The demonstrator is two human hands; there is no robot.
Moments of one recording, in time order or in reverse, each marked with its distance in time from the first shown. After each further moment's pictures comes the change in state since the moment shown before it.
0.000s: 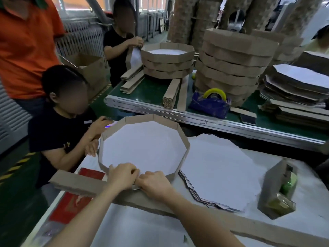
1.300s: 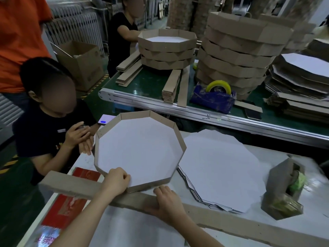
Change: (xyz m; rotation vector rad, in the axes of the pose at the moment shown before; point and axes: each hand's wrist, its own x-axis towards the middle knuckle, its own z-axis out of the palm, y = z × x) left_hand 0.027 -0.027 0.031 -0.164 -0.046 -0.126; right_hand -0.046 0.005 0.082 0.291 0.085 0.403
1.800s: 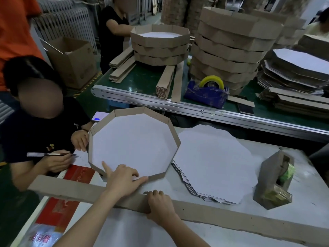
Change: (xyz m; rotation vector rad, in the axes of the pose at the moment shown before) left_hand -0.011 0.024 0.023 0.331 0.081 0.188; right_hand -0.004 -0.019 0.016 -0.045 -0.440 0.176
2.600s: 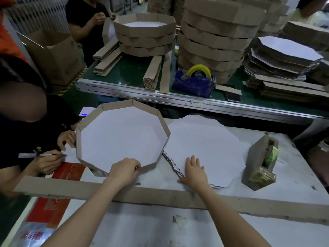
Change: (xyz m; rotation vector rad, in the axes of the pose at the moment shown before) left_hand 0.005 0.033 -0.005 -0.065 -0.136 0.175; right_hand -0.017 0.145 -0.030 0.126 0.064 0.430
